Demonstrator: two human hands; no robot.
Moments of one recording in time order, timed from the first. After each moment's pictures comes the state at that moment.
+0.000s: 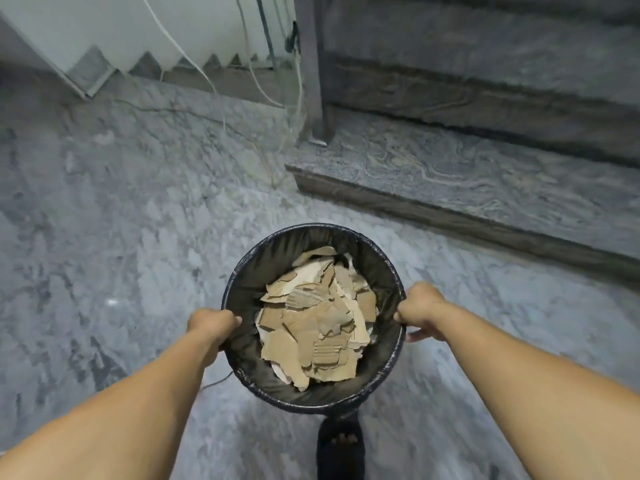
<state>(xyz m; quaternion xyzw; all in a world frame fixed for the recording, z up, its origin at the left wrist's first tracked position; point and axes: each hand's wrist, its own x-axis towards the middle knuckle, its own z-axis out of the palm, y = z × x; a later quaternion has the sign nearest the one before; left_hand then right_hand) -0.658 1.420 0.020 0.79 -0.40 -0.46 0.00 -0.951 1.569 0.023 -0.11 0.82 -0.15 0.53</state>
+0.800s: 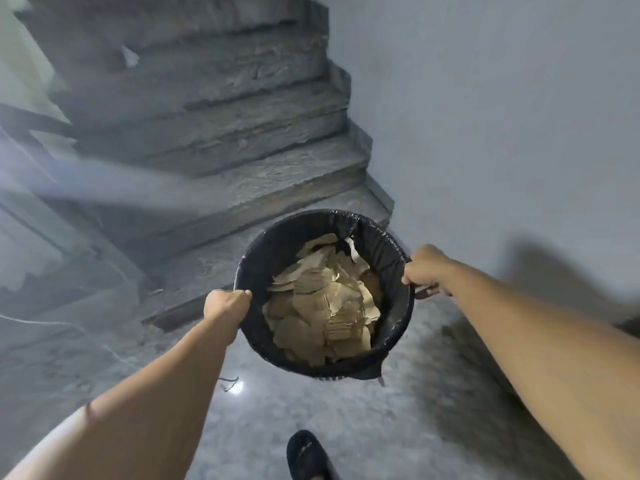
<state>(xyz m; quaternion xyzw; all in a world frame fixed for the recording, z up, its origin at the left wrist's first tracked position) -0.828 1.631 0.362 0.50 -0.72 -0.48 -0.03 -0.936 1.937 0.403 0.12 0.88 -0.37 0.26</state>
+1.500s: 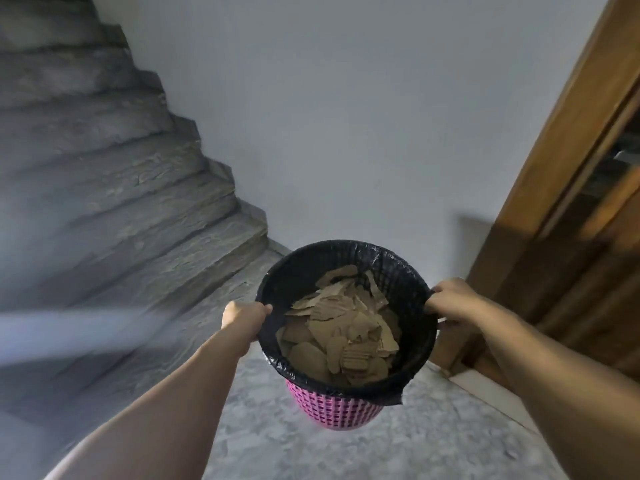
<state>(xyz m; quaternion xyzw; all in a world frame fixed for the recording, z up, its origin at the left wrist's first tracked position) -0.842 1.720 0.514 0.25 -0.79 -0.55 -0.12 -0.768 2.048 0.536 0.33 0.84 -0.42 0.10</state>
